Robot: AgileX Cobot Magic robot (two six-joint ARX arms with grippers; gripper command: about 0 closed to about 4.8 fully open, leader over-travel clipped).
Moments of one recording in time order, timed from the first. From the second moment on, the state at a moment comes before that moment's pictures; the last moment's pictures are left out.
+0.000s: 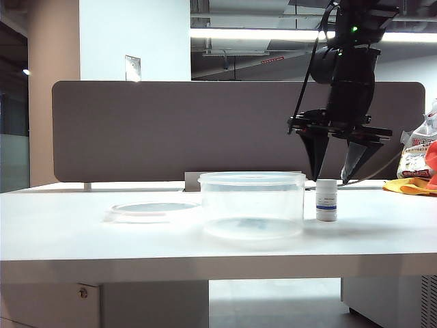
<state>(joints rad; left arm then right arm) -0.77 1.24 1.59 -0.96 0.09 0.21 0.23 2.16 1.97 -1.09 -0.10 0.06</state>
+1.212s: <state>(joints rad) -0.30 0.83 1.04 -0.58 0.12 0.06 0.27 1.30 1.21 -0.73 0.00 0.16</state>
